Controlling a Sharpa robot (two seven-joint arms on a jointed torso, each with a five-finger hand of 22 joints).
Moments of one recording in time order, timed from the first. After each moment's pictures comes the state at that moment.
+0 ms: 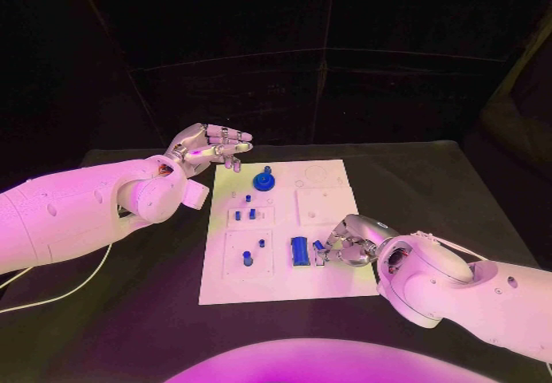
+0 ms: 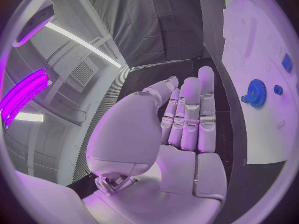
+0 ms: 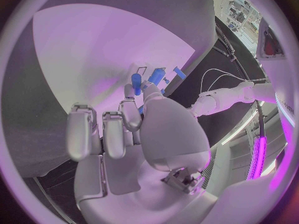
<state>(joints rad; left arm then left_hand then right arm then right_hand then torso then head) 1.22 -0.90 -0.11 1.43 -0.10 -0.15 0.39 1.40 -0.10 0.40 -0.03 0.13 0.98 0.20 0.15 0.07 1.04 0.12 0.27 0.08 1.18 0.03 0.99 0.52 0.17 1.19 0.12 0.53 0.83 1.00 -0.88 -0.10 1.86 -1.42 -0.41 -0.59 1.35 -0.01 -0.04 0.17 0.43 1.11 0.08 0.17 0.27 1.42 -0.01 1.18 1.30 1.46 -0.06 1.49 1.31 0.06 1.46 0.04 1.42 1.31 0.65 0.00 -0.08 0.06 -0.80</state>
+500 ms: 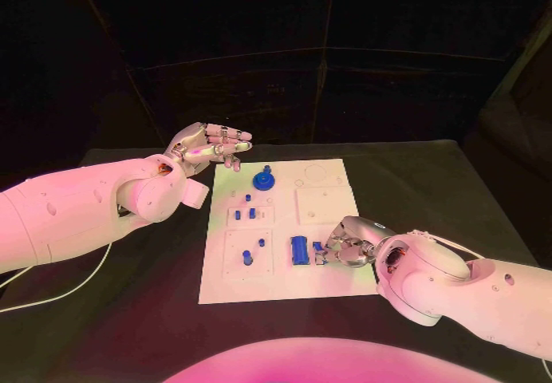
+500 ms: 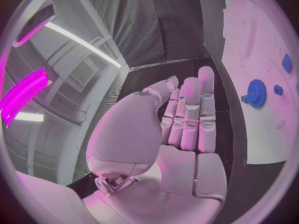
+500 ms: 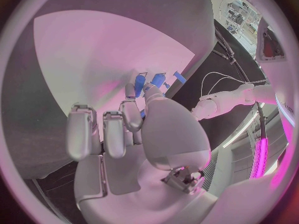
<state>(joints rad) 1.22 -0.90 -0.11 1.43 -0.09 -0.14 0.39 1.40 -0.10 0.40 -0.03 0.13 0.98 0.20 0.15 0.07 1.04 0.12 0.27 0.08 1.18 0.03 0.99 0.52 0.17 1.19 0.12 0.53 0.83 1.00 -0.88 -0.10 1.85 -1.41 -0.36 -0.60 1.31 -0.01 -0.04 0.20 0.42 1.13 0.07 0.17 0.28 1.42 -0.01 1.18 1.31 1.46 -0.06 1.50 1.31 0.06 1.46 0.04 1.42 1.31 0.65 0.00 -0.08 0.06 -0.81</state>
